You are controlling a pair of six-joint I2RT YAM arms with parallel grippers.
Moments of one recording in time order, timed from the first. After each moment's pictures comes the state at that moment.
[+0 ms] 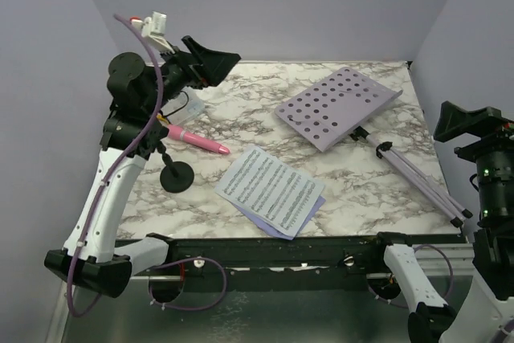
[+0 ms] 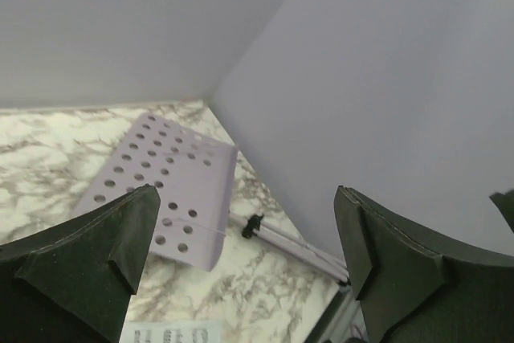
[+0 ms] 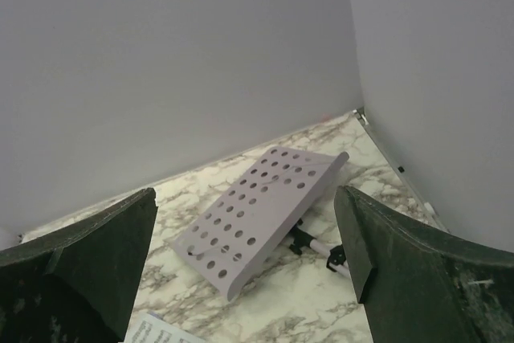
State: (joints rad) left arm -0.23 1.13 1.46 -0.13 0.44 -0.73; right arm -0.09 0.72 1.73 -0.89 0.11 0.28
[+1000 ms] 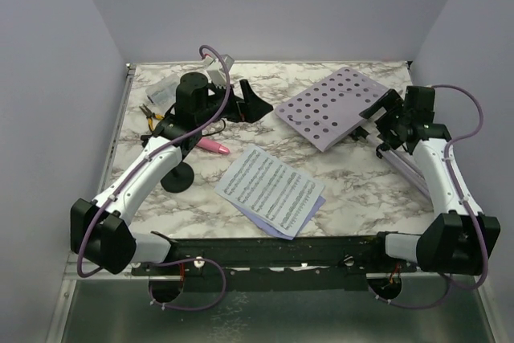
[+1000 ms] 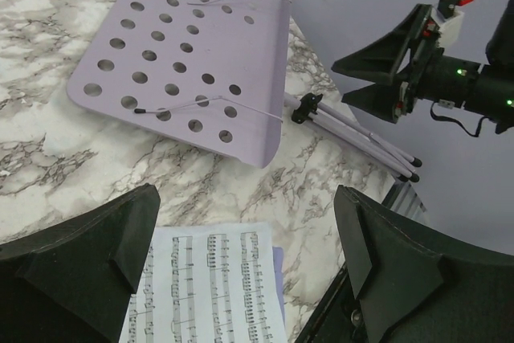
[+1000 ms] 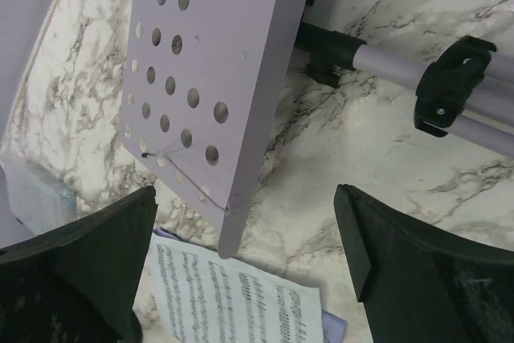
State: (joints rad) left arm -0.44 1.31 1.15 -0.05 0.46 -0.53; right arm -0.09 1.23 1.06 -0.56 -0.07 0.71
